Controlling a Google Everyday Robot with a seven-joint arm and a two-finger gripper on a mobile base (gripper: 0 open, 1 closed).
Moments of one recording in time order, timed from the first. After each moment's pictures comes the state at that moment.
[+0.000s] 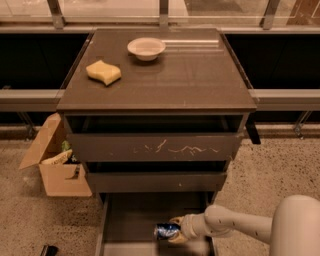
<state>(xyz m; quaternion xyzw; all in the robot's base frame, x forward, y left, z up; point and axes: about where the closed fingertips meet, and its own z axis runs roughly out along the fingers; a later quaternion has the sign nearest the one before) 0.487 -0.067 0.217 -0.63 0.68 0.21 0.30</state>
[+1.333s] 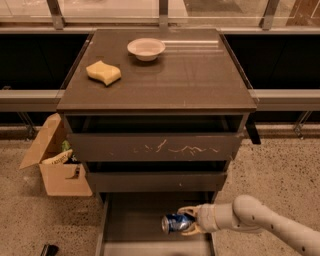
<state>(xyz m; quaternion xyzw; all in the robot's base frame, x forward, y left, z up) 0.469 -0.104 0.382 -0.68 0.58 0.20 0.40</state>
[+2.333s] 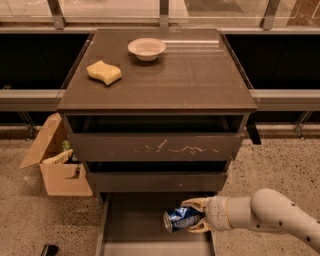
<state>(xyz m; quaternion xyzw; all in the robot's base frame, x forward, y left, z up) 0.431 -0.108 0.537 -0.74 0.51 0.11 0.43</state>
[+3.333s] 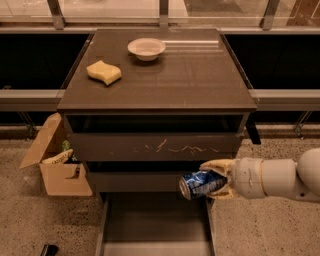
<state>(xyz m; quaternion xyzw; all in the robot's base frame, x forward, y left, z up) 0.453 -0.145 0.707 -0.76 0.46 0.03 0.46</state>
